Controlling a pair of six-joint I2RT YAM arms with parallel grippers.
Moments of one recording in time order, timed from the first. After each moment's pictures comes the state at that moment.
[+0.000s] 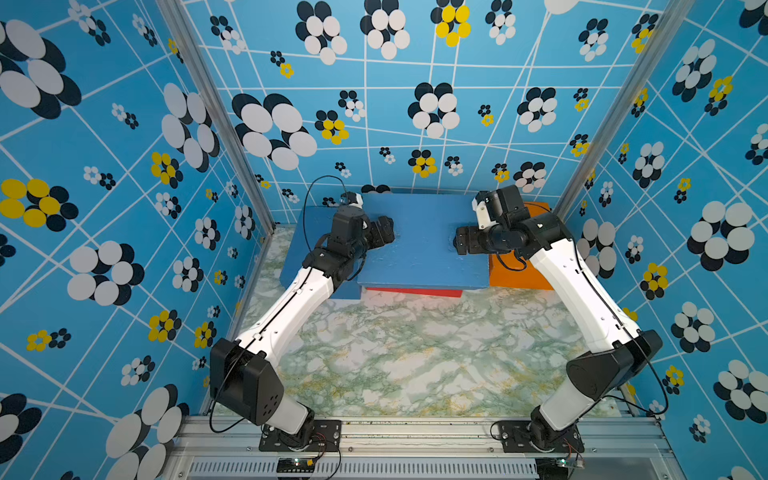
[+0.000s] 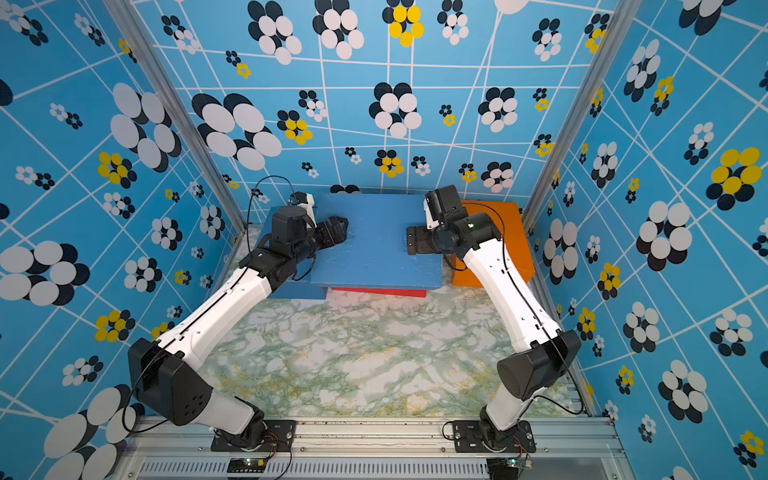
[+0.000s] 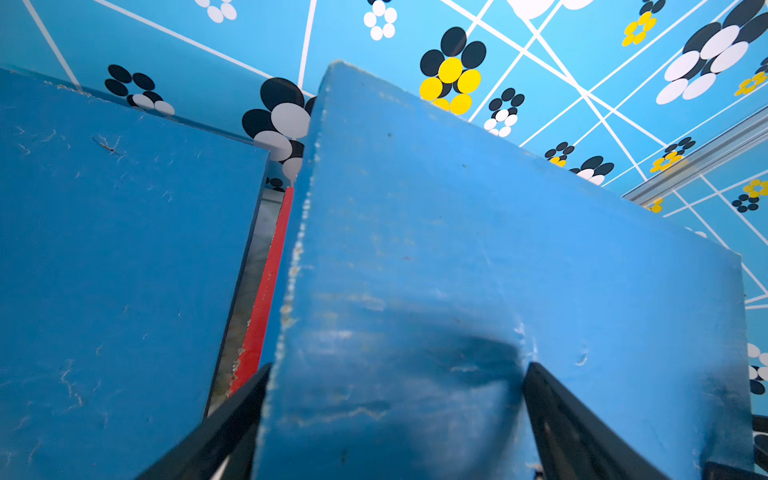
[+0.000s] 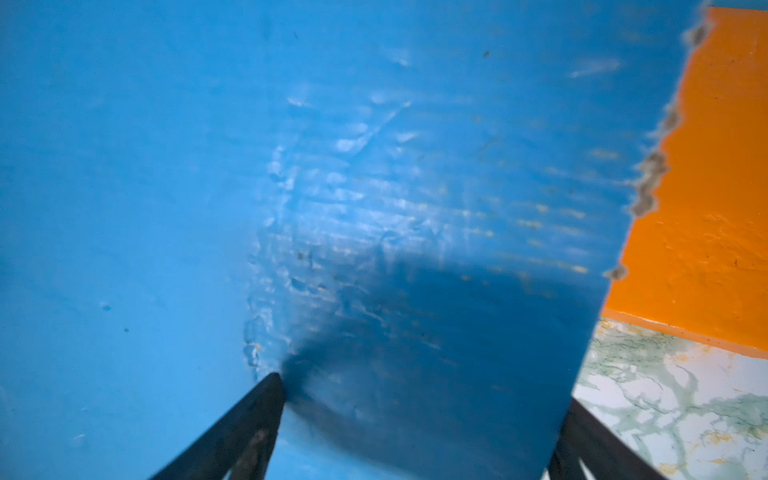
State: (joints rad) left arm -0.43 1.54 1.44 -0.27 -0.02 -0.57; right arm 0.43 1.70 1.96 -1.10 0.06 0.25
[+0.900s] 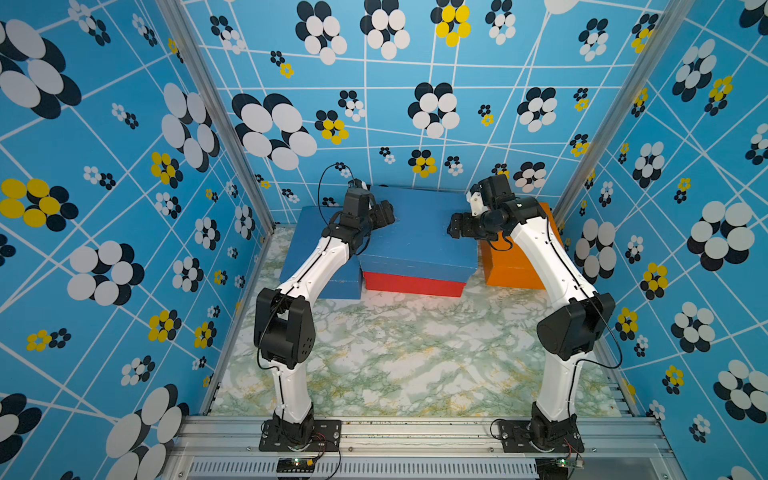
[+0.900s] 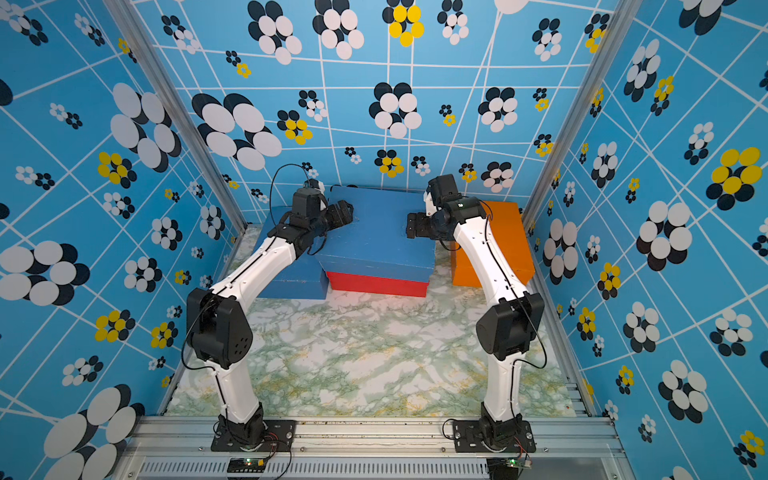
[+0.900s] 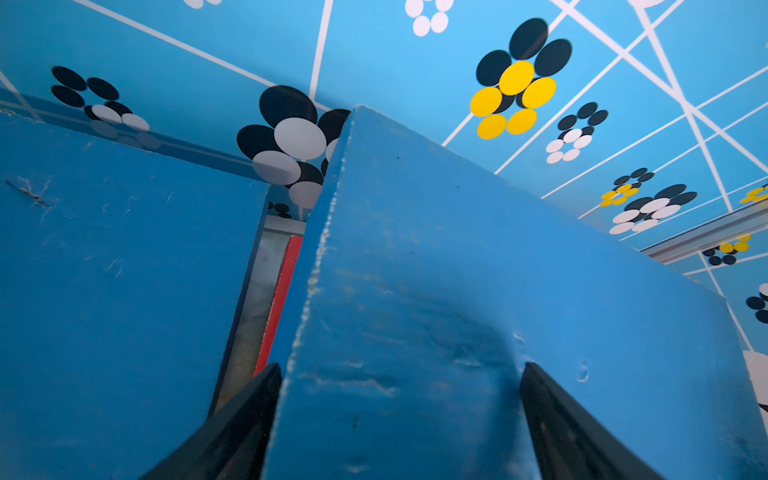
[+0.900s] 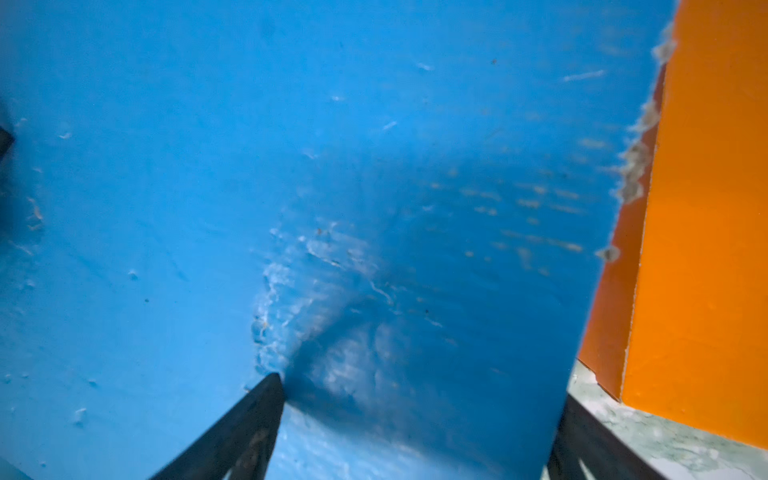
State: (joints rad) left arm -0.34 1.94 1.77 -0.24 0.04 -0.55; right arm 0.31 2.00 2.20 -1.08 -0.11 0.26
